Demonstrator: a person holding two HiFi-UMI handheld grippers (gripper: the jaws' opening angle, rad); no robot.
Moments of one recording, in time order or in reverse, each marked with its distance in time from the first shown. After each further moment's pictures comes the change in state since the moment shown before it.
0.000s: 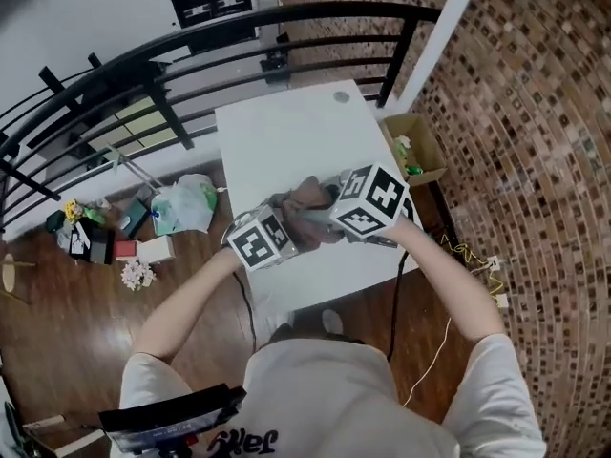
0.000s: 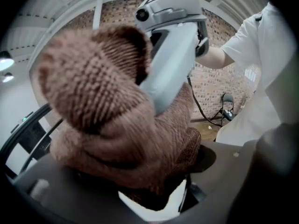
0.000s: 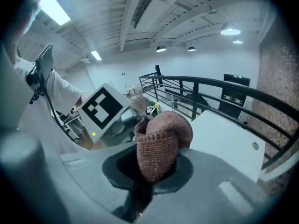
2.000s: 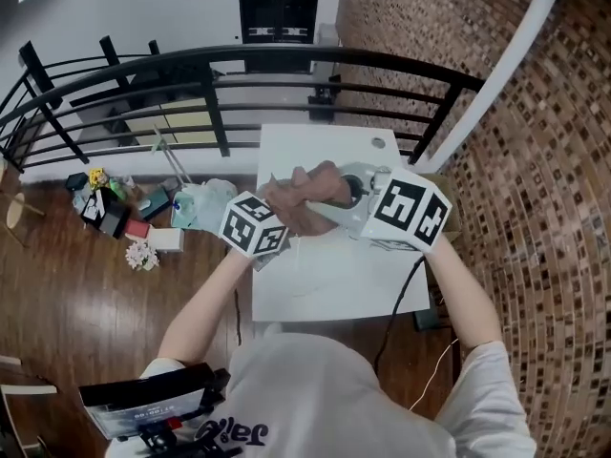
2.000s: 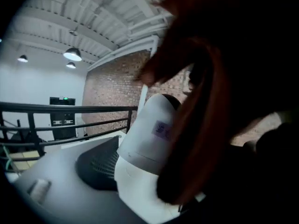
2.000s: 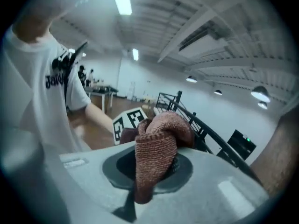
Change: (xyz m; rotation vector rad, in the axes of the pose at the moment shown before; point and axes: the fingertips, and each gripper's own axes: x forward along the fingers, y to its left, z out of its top) left arm -0.117 0.059 0.044 -0.449 -0.467 0.343; right arm -0.061 0.077 0.124 -0.584 -0.191 -0.055
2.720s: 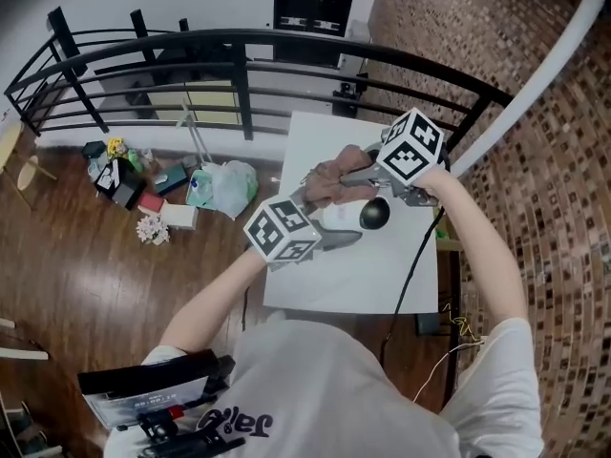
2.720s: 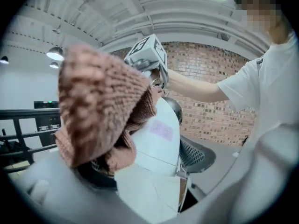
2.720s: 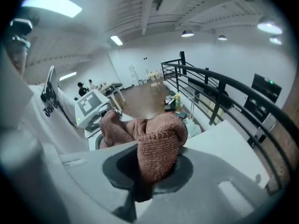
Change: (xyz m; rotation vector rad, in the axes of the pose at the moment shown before) left arm -0.011 -0.056 -0.014 0.090 0.027 -0.150; right arm 0.054 -0.042 -0.087 0.396 0.313 0.347
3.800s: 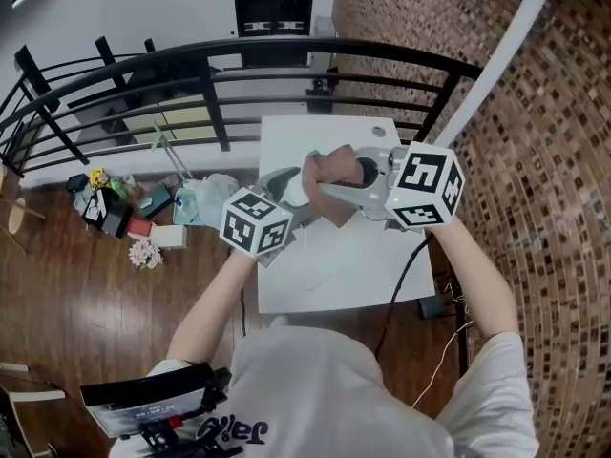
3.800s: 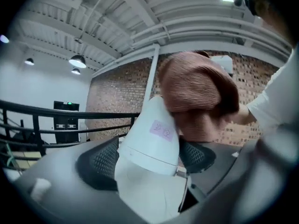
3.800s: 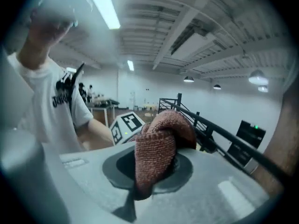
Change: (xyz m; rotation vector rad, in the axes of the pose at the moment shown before) left arm -0.009 0.053 0.028 -0.091 -0.115 0.211; right arm -0.069 0.088 0.039 -0.258 -0.433 -0.218
